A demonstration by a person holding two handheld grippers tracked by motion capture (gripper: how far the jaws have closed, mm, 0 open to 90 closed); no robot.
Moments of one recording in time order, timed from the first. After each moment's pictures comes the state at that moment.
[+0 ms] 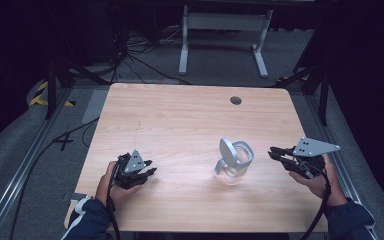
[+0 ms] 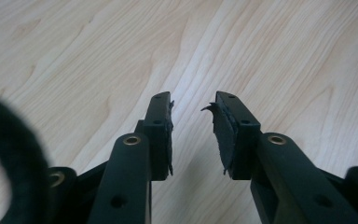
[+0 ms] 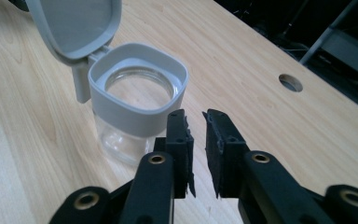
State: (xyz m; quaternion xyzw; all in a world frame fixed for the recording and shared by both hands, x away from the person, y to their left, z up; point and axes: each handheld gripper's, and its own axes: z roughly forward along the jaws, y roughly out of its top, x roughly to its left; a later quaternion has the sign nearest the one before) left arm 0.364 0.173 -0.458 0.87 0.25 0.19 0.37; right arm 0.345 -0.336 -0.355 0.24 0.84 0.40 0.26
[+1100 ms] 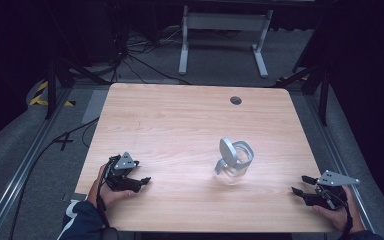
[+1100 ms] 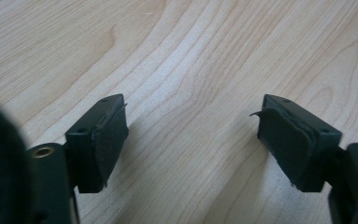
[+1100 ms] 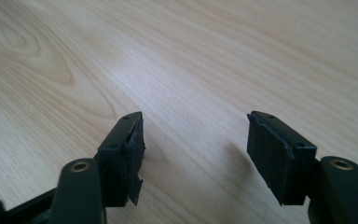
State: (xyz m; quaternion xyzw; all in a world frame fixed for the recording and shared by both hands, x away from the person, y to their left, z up) left arm 0.374 0.197 -0.479 0.87 0.29 0.11 0.37; right arm 0.300 -0.437 -0.463 0.39 0.83 0.35 0.22
